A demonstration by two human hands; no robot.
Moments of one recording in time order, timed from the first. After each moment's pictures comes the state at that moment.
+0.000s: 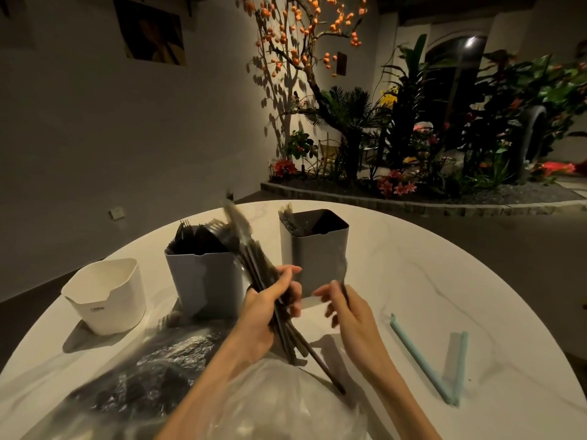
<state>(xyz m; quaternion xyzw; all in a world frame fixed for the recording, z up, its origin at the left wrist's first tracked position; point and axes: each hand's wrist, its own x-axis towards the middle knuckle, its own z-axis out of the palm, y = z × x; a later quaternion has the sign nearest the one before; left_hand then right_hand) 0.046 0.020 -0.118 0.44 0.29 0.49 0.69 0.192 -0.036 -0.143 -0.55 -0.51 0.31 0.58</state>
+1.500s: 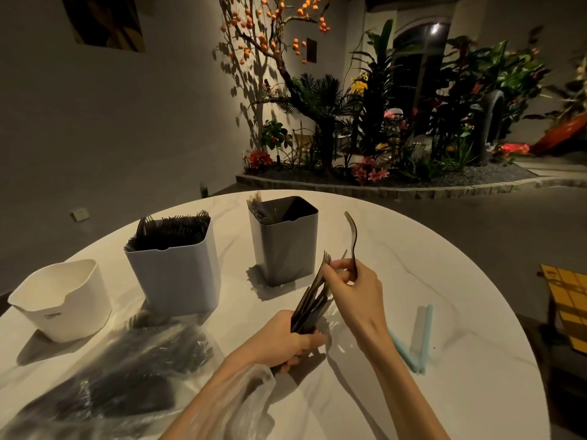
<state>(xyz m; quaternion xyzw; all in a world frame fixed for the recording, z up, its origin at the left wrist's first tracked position) 0.078 -0.007 -0.152 0.69 0.40 0.13 0.58 0.221 -0.041 -0.123 -0.66 -0.38 0.20 0.61</state>
